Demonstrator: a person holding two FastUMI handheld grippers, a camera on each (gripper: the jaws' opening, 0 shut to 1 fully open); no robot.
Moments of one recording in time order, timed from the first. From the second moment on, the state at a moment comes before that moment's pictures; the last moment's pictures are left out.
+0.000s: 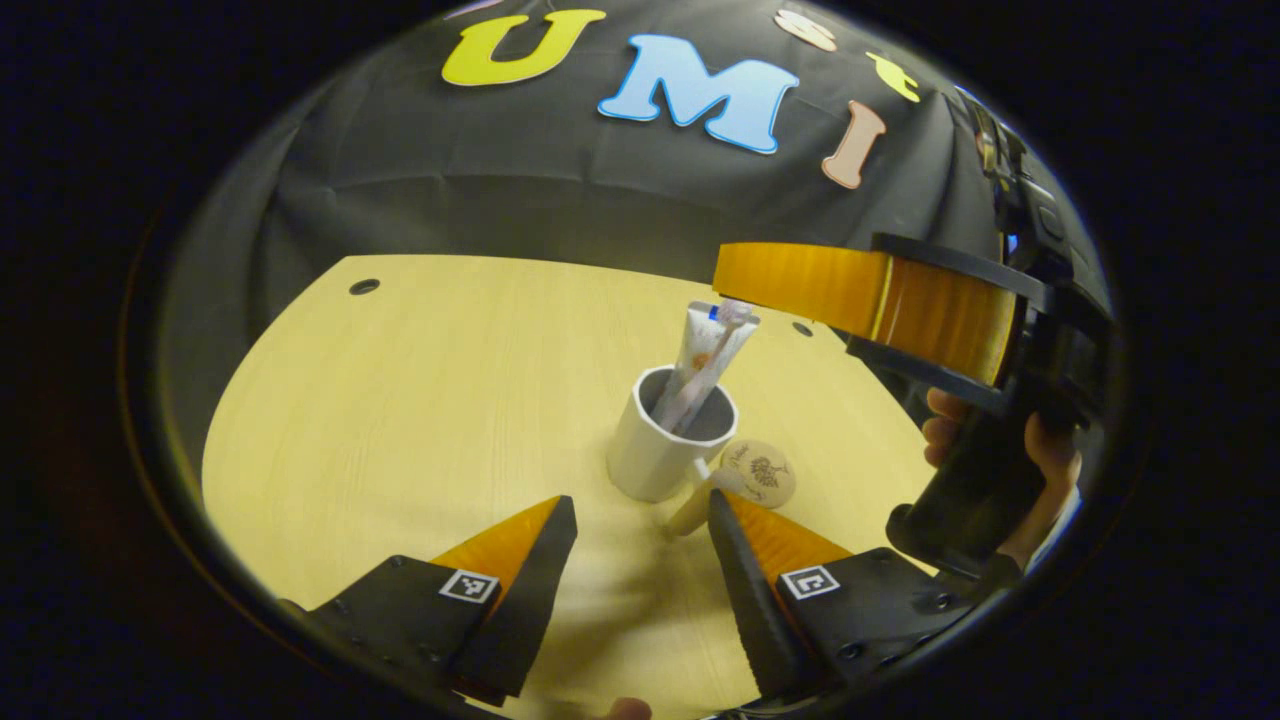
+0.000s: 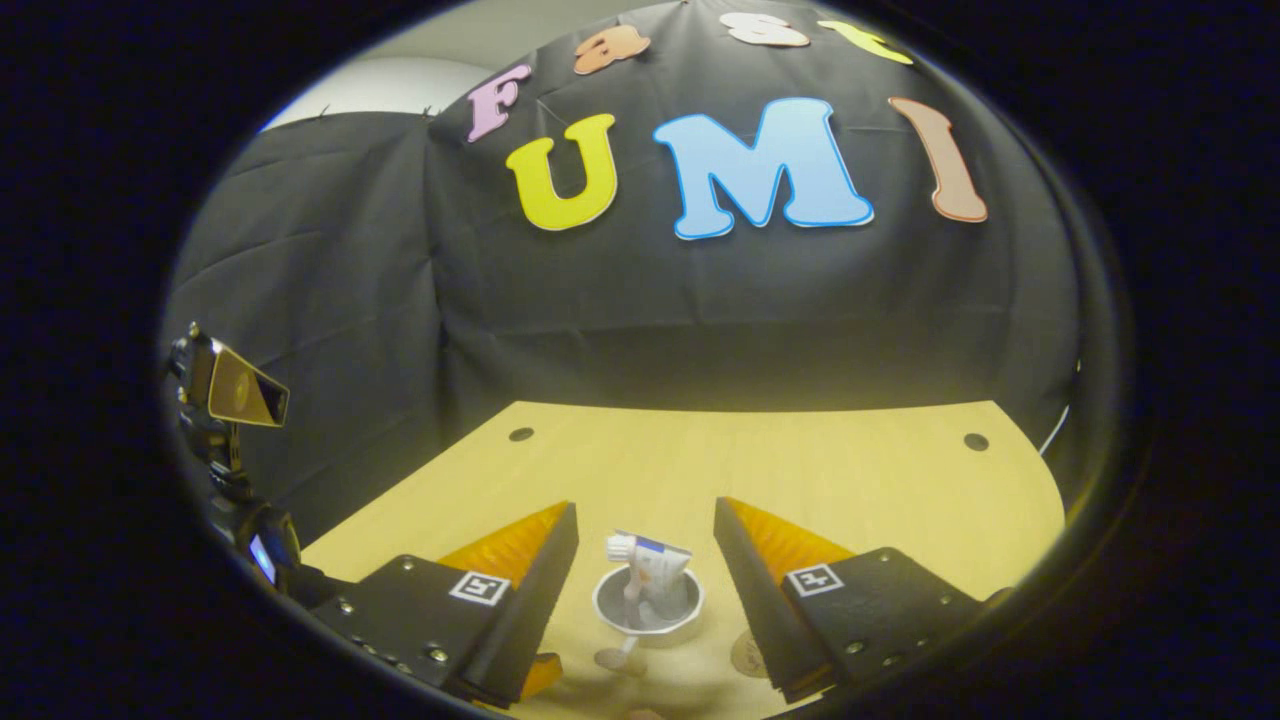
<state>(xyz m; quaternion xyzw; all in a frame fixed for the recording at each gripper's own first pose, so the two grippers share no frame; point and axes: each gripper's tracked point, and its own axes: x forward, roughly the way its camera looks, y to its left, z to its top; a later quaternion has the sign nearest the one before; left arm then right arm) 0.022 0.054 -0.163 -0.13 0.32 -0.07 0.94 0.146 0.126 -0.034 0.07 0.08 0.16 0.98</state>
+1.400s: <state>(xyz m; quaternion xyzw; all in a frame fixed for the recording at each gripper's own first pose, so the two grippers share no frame) 0.091 0.008 -0.233 -0.11 0.53 0.02 0.84 0.089 -0.040 -0.050 0.07 0.13 0.05 0.99</state>
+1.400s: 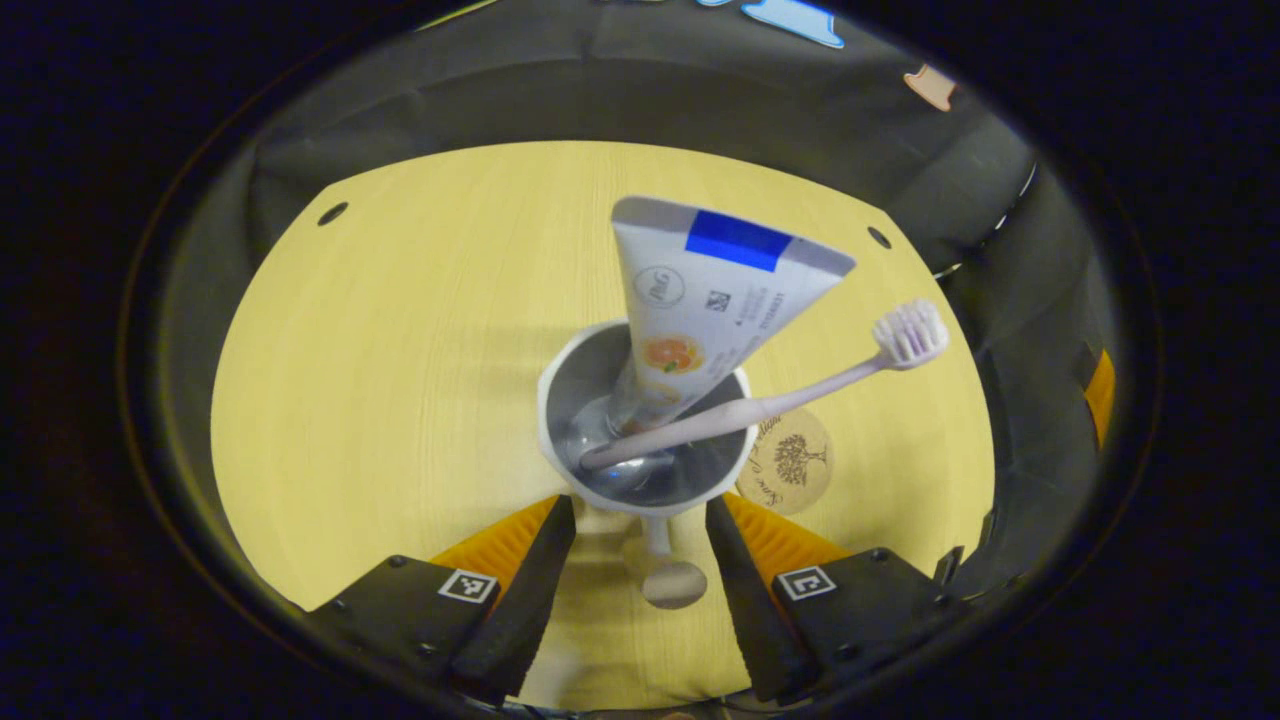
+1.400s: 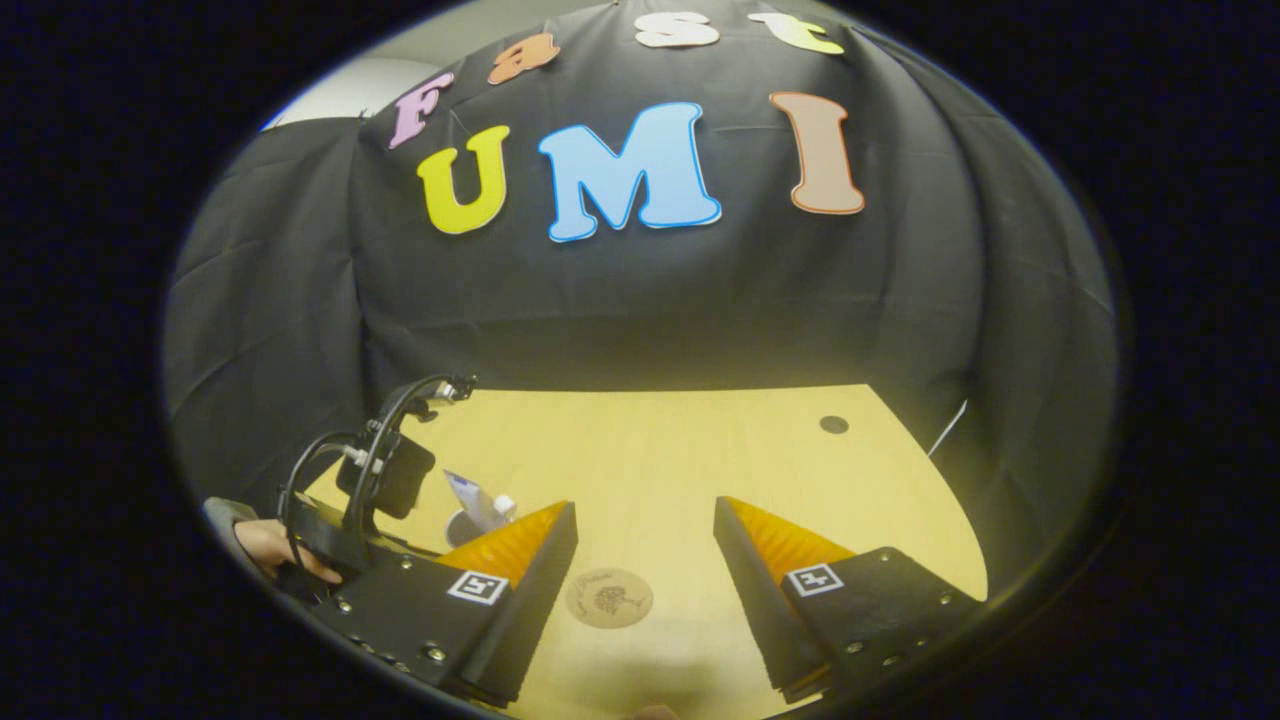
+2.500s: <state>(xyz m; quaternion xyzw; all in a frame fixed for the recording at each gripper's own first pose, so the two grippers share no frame) 0.091 -0.005 -0.237 -0.06 0.52 0.01 0.85 0.074 -0.058 -0.062 0.08 0.14 0.03 0.99</state>
